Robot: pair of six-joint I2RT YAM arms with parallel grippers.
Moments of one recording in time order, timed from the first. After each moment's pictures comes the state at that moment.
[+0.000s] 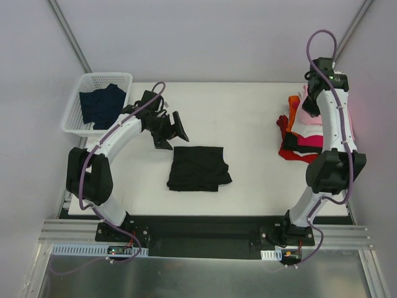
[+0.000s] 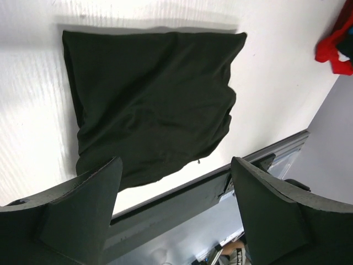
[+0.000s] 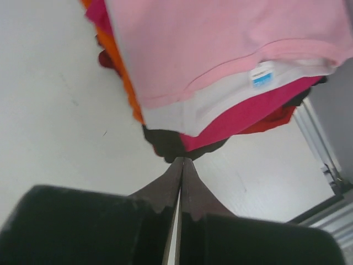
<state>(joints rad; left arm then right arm) -0.33 1.64 1.33 -0.77 0.46 -0.67 -0.04 1.76 1.89 -1.20 0.41 0.46</state>
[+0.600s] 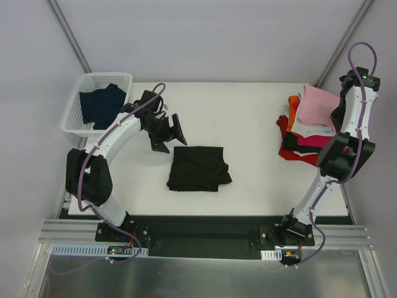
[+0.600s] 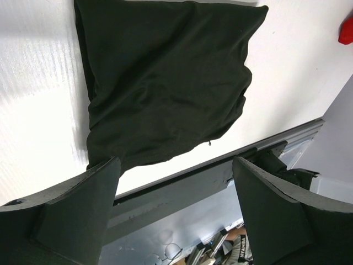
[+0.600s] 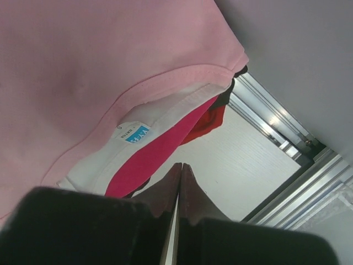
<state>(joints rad) -0.33 1.63 1.36 -0.90 0.45 -0.62 -0.37 2.06 2.16 -1.41 0.43 0.49</state>
